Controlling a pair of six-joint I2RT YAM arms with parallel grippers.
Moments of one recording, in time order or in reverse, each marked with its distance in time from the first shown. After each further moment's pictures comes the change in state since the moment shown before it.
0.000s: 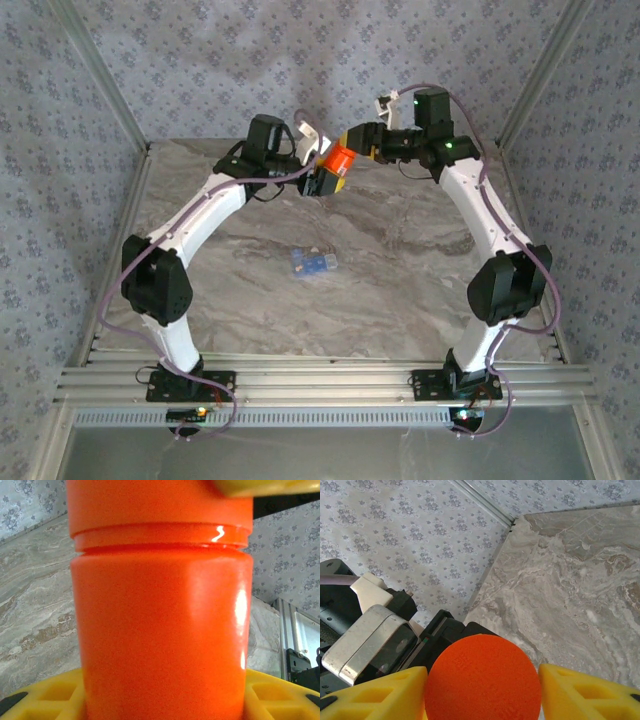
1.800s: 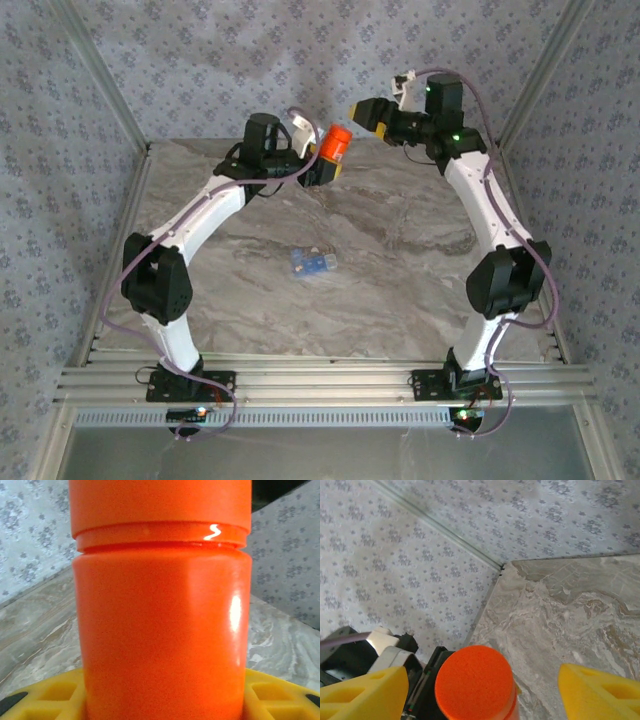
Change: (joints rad) left arm 0.019 0.004 -0.044 0.197 -0.113 -0.031; right arm -0.039 0.051 0.101 0.105 0.081 0.111
